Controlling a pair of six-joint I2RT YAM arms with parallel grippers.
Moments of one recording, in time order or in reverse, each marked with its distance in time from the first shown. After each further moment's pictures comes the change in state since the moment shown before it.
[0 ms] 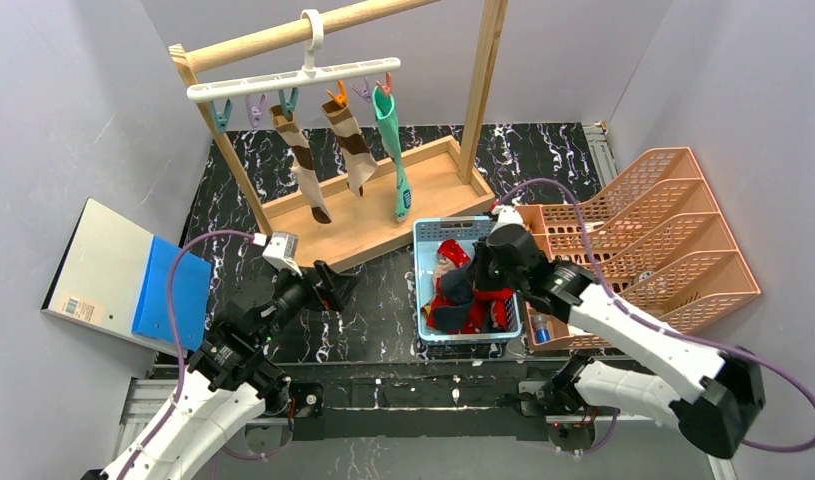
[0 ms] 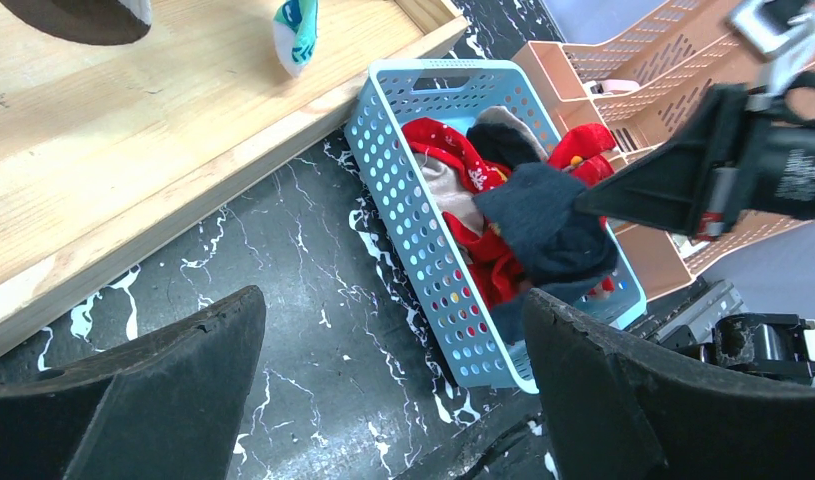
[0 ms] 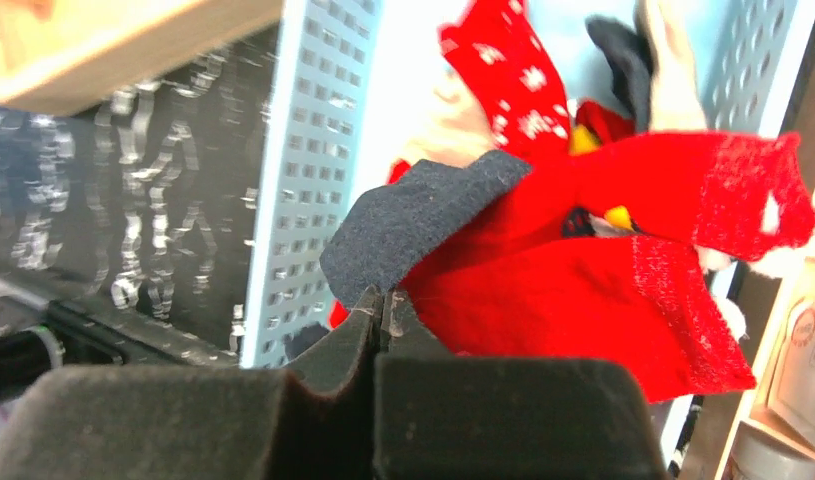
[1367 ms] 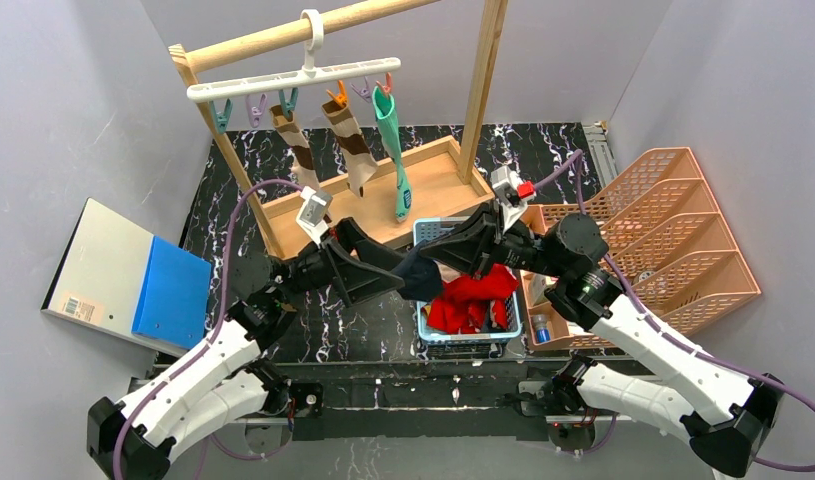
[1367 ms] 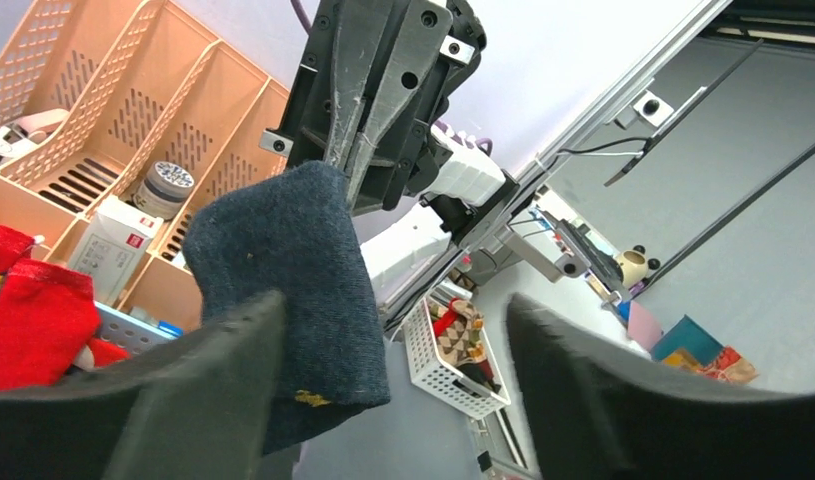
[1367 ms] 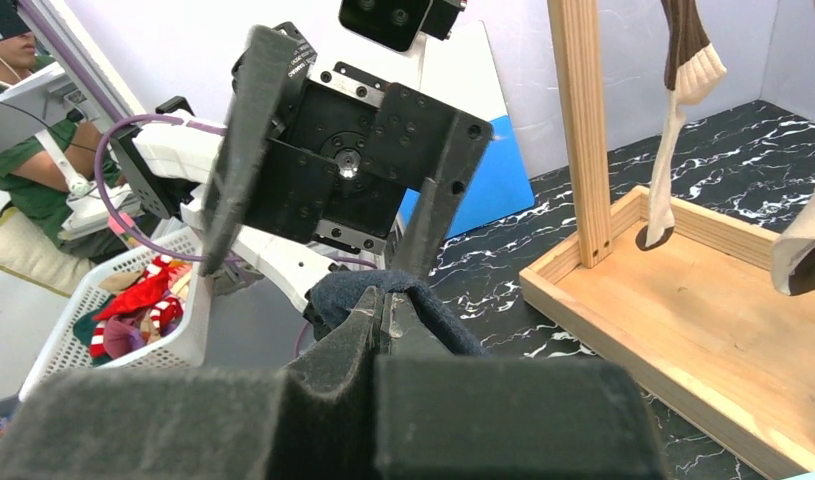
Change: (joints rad) left arm -0.072 0.399 0.093 0.986 0.713 -0.534; right arm 0.000 -0.177 0.078 0.794 -0.770 -0.201
